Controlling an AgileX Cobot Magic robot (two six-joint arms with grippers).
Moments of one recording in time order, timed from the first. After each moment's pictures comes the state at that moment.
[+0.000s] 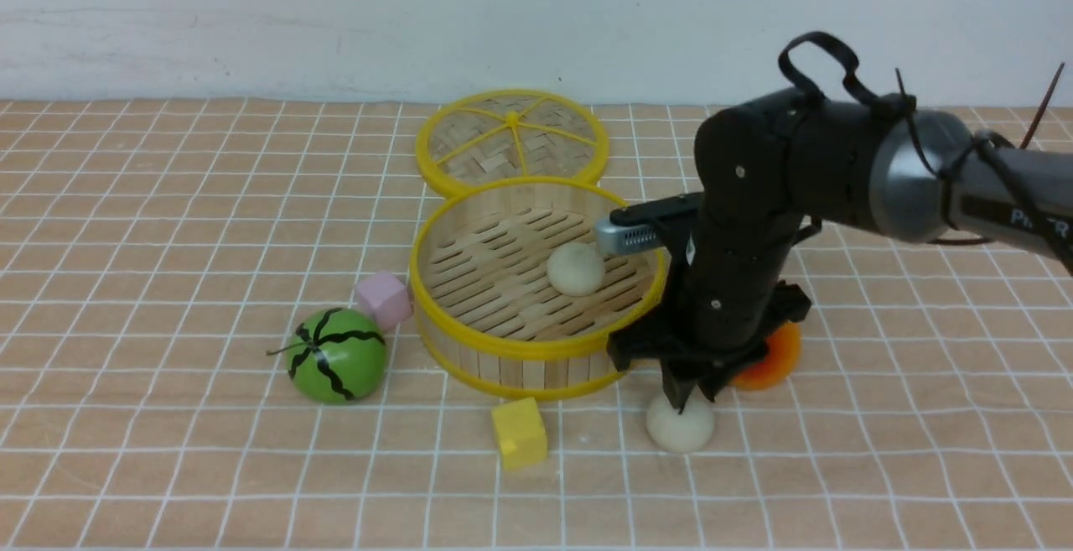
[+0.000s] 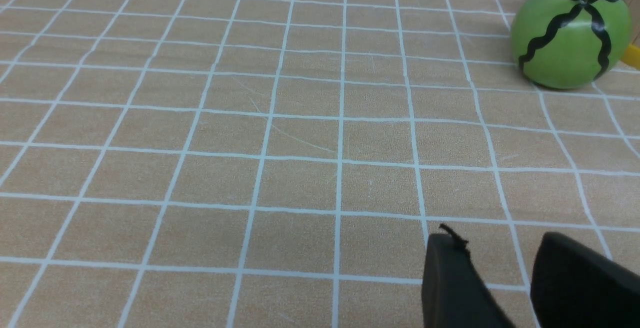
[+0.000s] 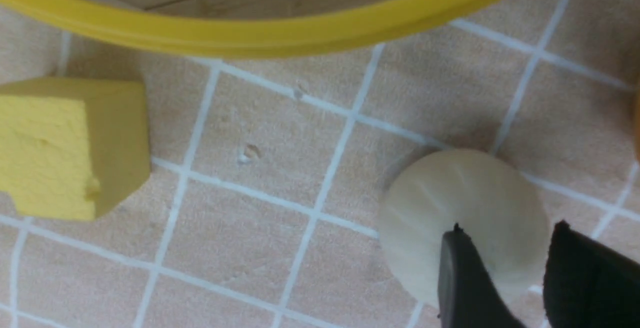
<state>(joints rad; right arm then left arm) 0.50 2.00 -1.54 0.07 1.02 0.15 -0.06 -0.01 0.03 0.16 0.41 -0.23</state>
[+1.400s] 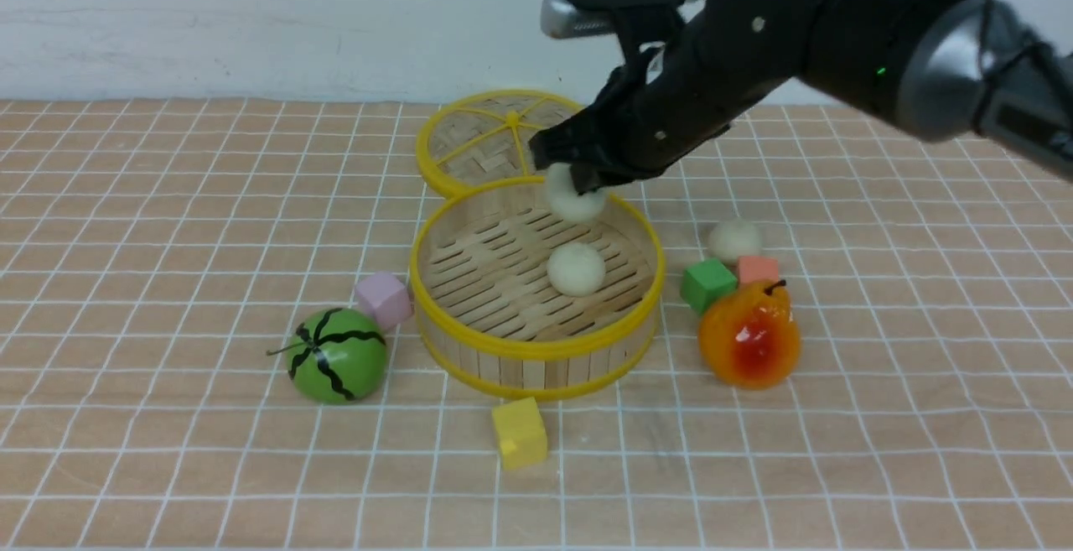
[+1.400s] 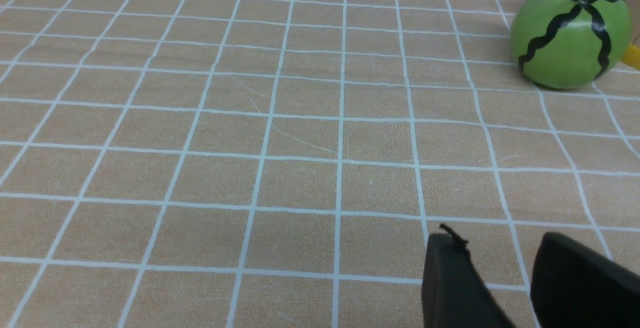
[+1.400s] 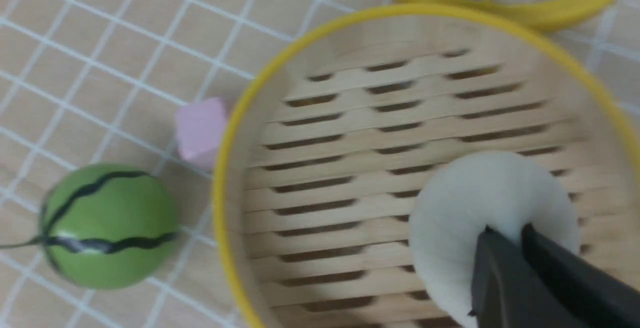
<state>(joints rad) 0.50 2.03 -1.85 0.24 0.75 -0.03 -0.06 -0.01 0.03 0.16 0.41 -0.23</state>
